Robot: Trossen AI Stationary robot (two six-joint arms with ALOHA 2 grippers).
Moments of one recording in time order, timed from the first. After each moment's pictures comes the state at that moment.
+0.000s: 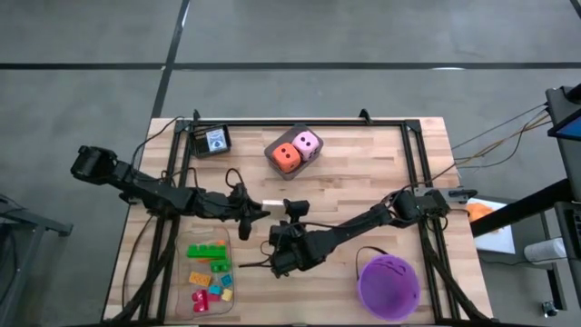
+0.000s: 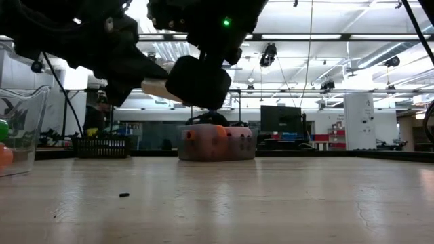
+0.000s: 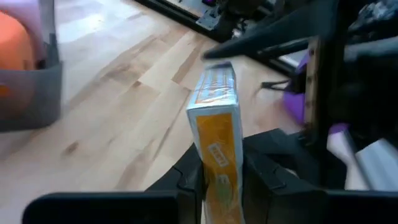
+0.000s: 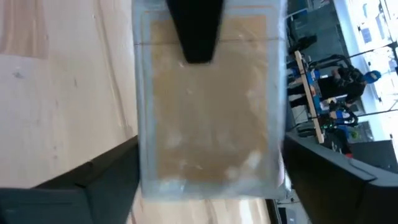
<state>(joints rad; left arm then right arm) -0.22 1.25 0.38 0.49 -0.28 -0.54 0.39 2.33 1.96 -0.98 1.10 0.29</state>
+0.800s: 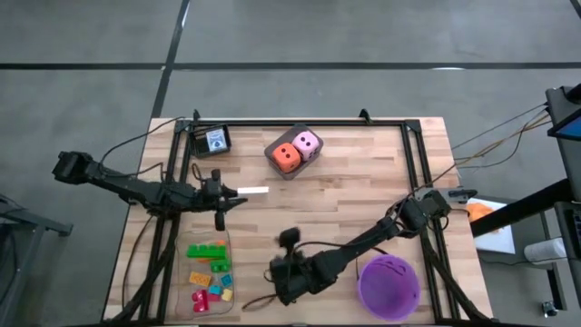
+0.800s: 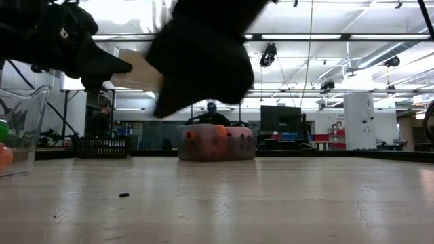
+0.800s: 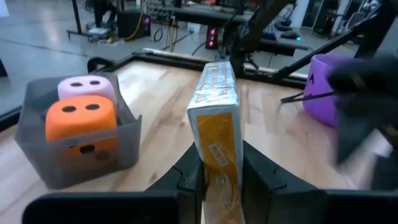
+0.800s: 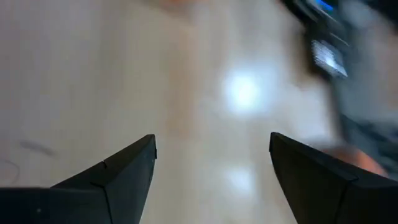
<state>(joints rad) -0.22 0.73 0.13 0.39 -0.38 -0.19 0.50 2.33 1.90 -0.68 0.82 0.10</state>
